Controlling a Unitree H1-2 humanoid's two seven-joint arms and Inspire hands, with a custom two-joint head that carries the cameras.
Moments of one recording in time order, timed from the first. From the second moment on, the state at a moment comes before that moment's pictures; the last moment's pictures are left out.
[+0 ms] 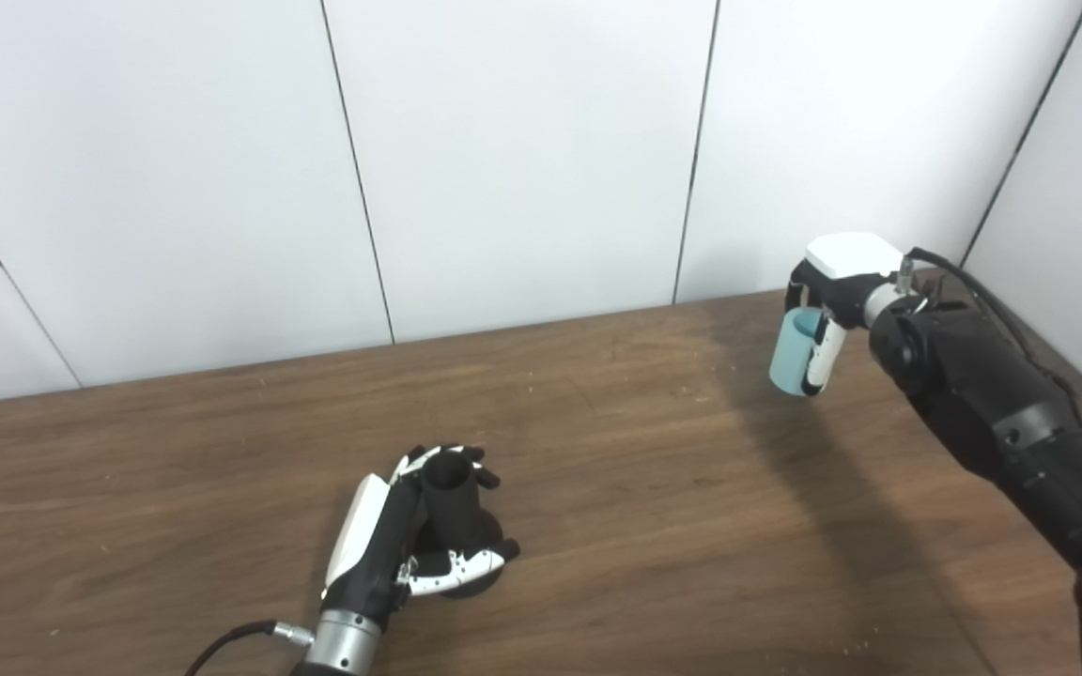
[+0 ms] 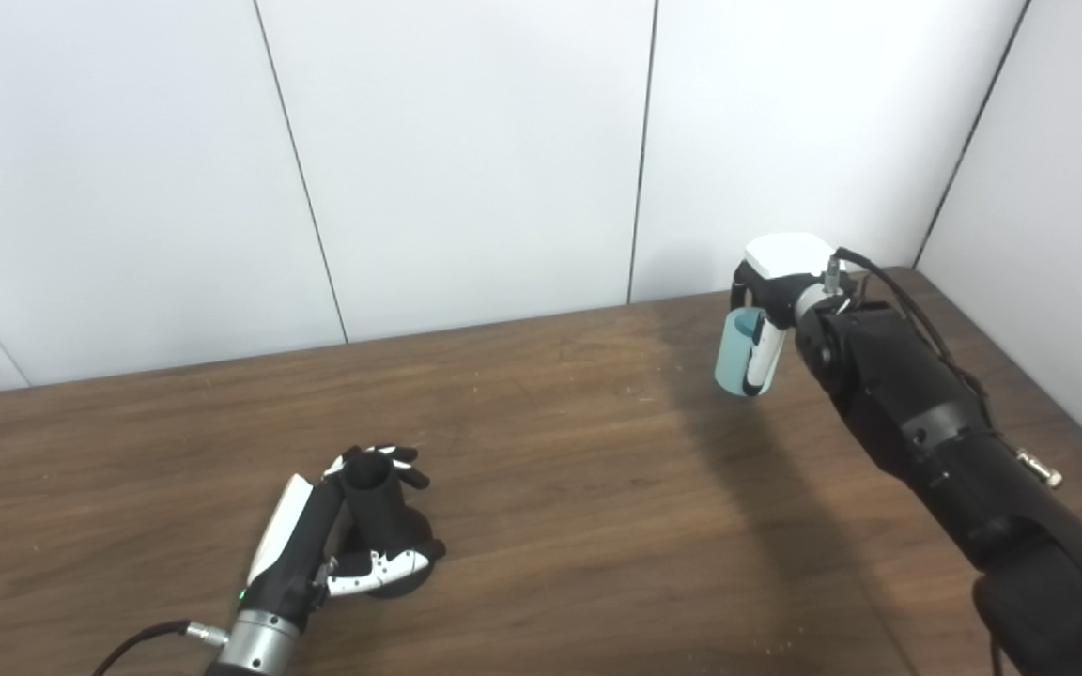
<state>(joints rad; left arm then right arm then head) -0.19 0.07 -0.31 0.11 0.43 -0.15 0.06 -0.71 -0.69 0.34 0.47 -0.87 0.23 0.27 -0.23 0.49</state>
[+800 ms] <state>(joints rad) -0.19 0.07 -0.31 0.11 0.43 -0.15 0.06 -0.70 -0.69 0.34 0.47 -0.85 0.15 0.17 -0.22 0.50</state>
